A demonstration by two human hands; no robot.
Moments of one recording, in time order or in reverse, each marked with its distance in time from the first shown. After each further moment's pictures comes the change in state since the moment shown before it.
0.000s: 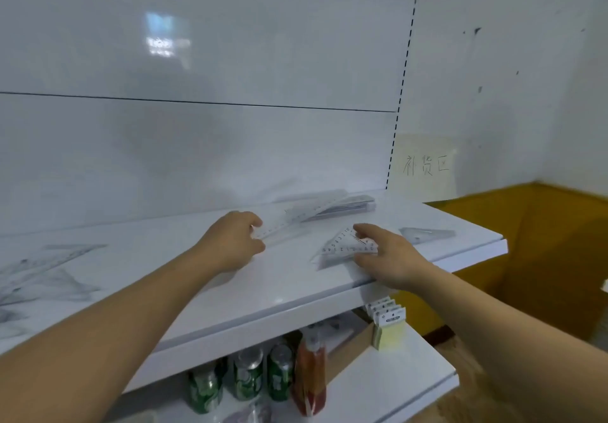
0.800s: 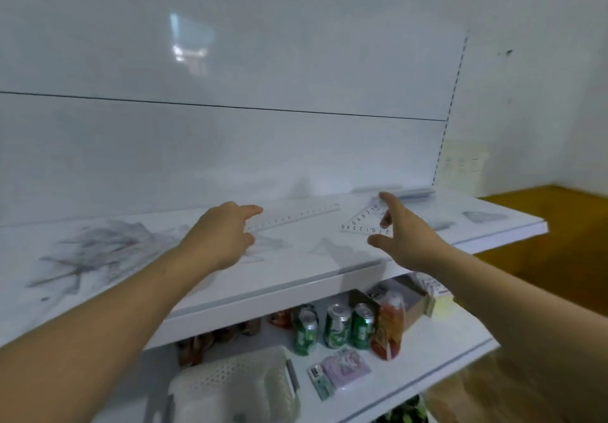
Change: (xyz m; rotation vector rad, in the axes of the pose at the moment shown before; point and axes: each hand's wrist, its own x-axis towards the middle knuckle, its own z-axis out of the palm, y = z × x) left_hand -0.158 -0.182 -0.162 0.163 0.067 0.106; right_hand -0.089 -0.222 0.082 -0.078 0.125 -0.024
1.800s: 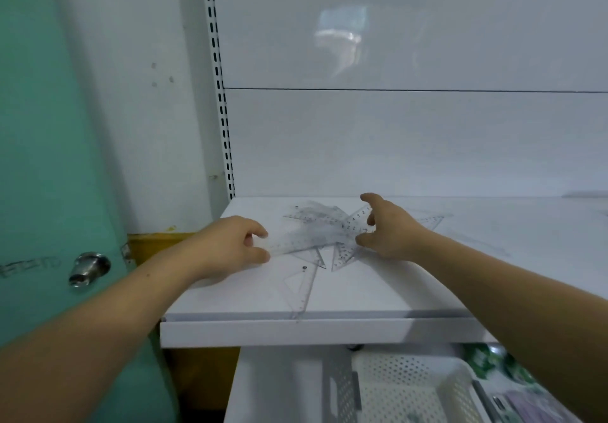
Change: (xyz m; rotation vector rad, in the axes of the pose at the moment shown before) left_hand -0.125 -0.238 -0.111 0.030 -0.115 -0.389; right_hand 0.061 -0.267 0.193 0.088 -0.340 -0.330
